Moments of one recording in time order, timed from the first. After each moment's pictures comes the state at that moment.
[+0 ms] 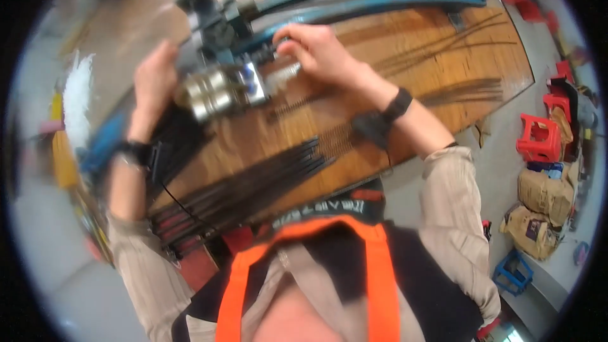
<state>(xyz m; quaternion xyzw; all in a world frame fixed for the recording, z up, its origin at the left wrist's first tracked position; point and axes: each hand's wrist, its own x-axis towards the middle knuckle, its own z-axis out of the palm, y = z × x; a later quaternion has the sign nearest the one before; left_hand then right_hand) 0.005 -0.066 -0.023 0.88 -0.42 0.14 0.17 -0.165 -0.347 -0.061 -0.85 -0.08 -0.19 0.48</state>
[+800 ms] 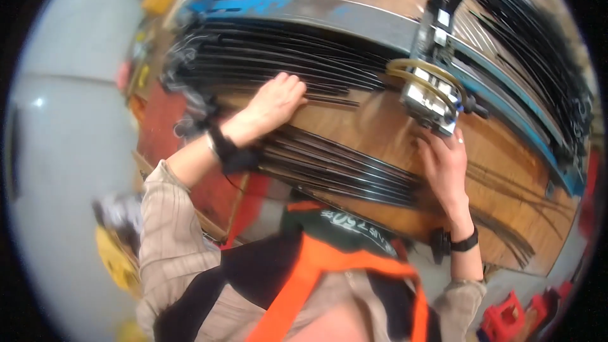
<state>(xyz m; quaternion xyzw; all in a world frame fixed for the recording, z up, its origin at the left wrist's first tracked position) -0.137 0.095 -0.080 0.94 -0.34 0.07 0.00 -0.214 -0.280 -0.066 -0.92 -0.21 -0.14 0.29</state>
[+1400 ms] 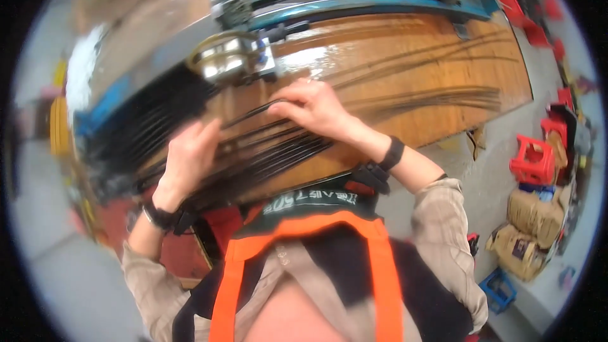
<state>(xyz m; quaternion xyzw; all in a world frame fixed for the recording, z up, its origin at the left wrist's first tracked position) -0.166 0.003 -0.015 0.86 -0.49 0.02 0.17 -0.234 -0.274 -0.075 -0.85 -0.11 -0.14 0.49</state>
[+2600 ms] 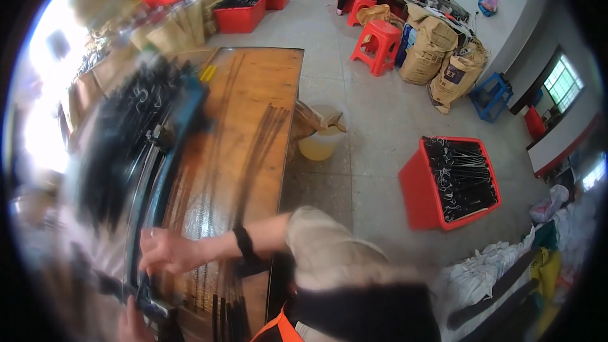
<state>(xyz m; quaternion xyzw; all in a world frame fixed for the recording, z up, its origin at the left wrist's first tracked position) -0.109 -0.116 0.103 0.79 -0.61 0.10 0.03 -0.199 -0.369 -0.033 -0.75 -0.16 -0.59 0.26</state>
